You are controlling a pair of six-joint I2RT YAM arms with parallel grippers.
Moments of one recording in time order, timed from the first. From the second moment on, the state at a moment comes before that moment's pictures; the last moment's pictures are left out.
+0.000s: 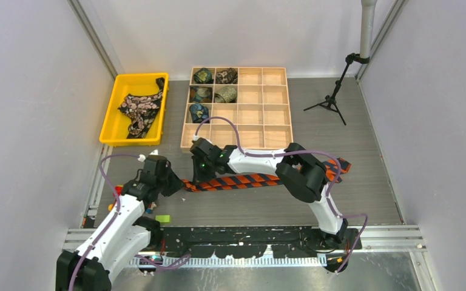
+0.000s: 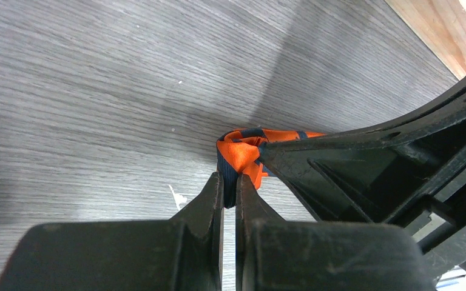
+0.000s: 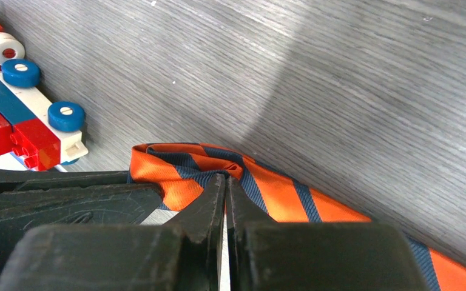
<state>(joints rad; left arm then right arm) -0.29 0.78 0.42 -0.55 0.03 -0.82 1.06 2.12 1.51 -0.29 -0.12 0.83</state>
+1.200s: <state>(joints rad) -0.29 0.81 0.49 -0.57 0.00 -0.76 1.08 2.19 1.60 -0.29 -0.15 0.86</state>
